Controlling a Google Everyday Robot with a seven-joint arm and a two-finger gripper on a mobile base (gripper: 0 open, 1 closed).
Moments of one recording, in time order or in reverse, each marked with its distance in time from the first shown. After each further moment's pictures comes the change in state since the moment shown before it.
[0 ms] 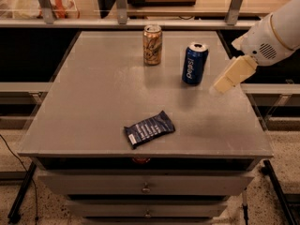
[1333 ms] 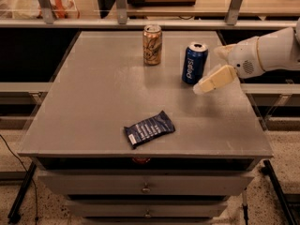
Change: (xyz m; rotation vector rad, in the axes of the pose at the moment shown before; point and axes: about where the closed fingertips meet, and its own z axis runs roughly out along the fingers) arm -0.013 -0.028 0.068 -0.078 -0.336 0.035
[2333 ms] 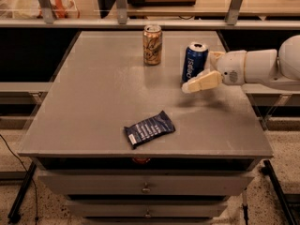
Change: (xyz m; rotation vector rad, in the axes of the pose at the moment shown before) arm 0.000 -0.015 0.043 -0.029 -0.242 0.044
